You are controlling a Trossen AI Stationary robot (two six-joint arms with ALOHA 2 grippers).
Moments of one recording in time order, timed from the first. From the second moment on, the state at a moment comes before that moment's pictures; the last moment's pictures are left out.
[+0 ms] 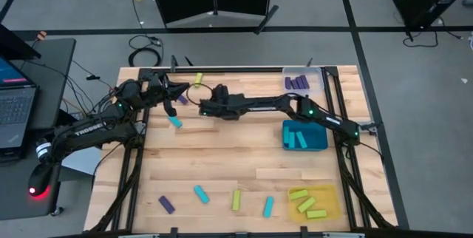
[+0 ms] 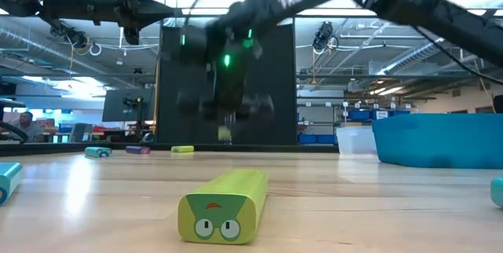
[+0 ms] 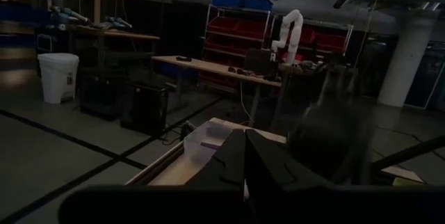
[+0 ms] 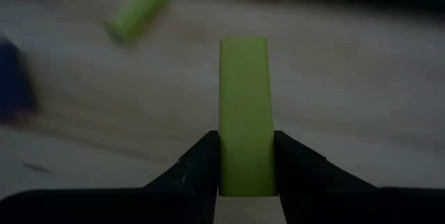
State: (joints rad) left arm 0.58 0.60 0.36 0.39 0.24 -0.19; right arm -0.14 2.52 2.19 -0.87 0.70 1.12
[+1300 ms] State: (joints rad) left arm 0.56 0.85 0.36 0.33 0.37 -0.32; right arm 0.76 2.09 2.16 -1.57 0.26 1.61
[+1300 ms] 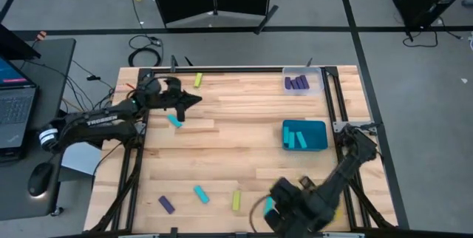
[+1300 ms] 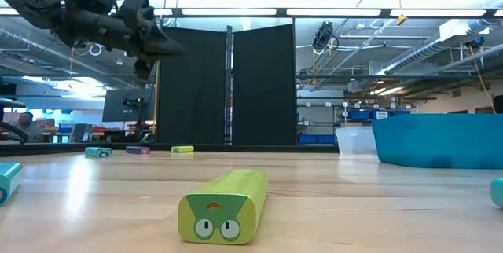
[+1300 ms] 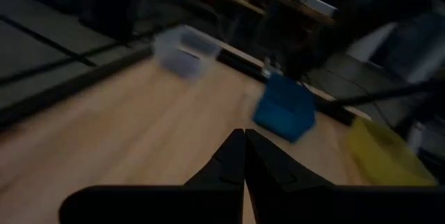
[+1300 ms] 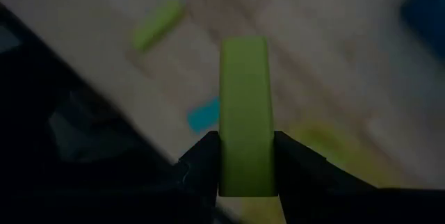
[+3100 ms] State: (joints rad) left arm -0.43 1.88 1.12 -0.11 0.17 0.62; right arm 0.99 2.08 1.93 -1.57 0.42 2.15
